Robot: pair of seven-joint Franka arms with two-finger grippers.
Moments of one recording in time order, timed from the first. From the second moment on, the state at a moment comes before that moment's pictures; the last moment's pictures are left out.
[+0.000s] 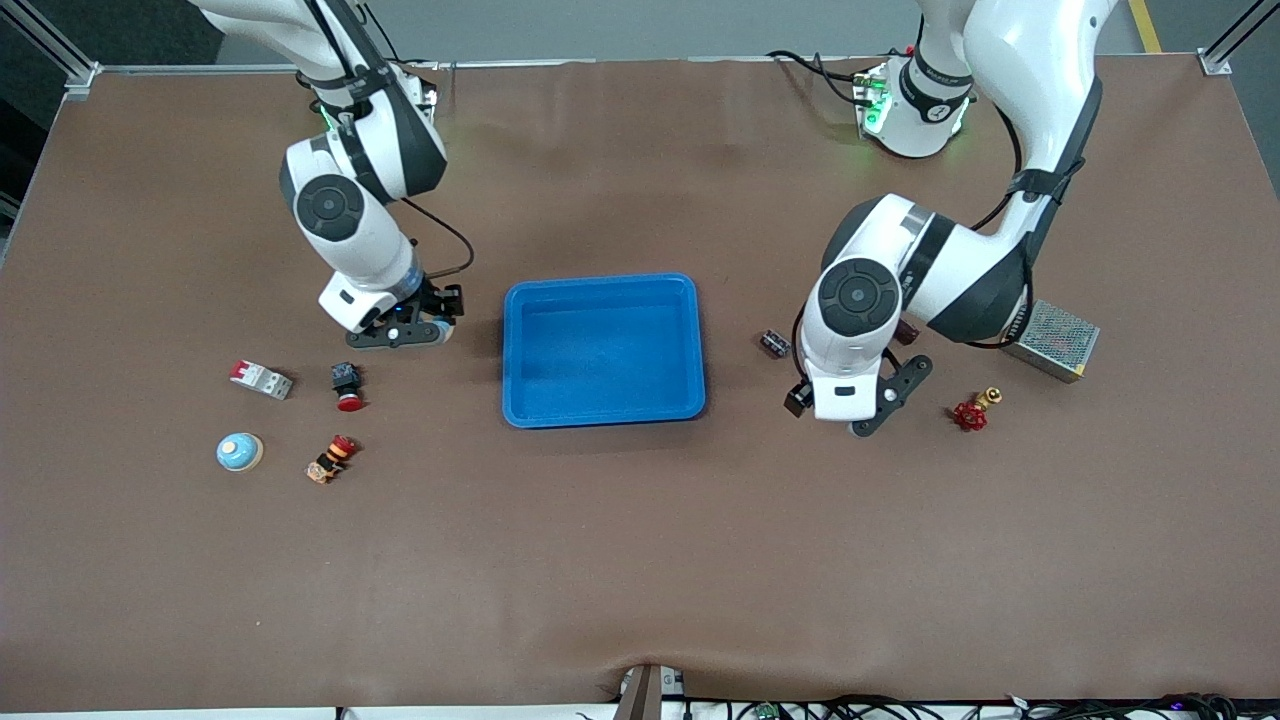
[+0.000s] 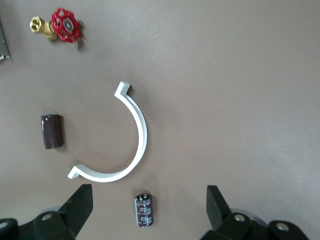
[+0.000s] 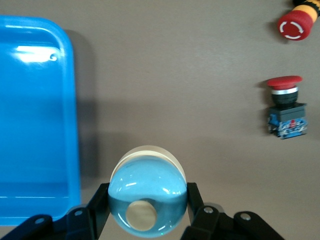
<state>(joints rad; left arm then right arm) -0.22 0.48 -0.31 -1.61 0.26 1.90 -1.37 0.32 0.08 0.05 -2.34 -0.02 2.37 0.28</state>
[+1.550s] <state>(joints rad) -0.18 0.43 -0.31 -1.56 0.26 1.86 -1.23 -0.24 0.02 0.05 -2.66 -0.02 2.67 -0.55</state>
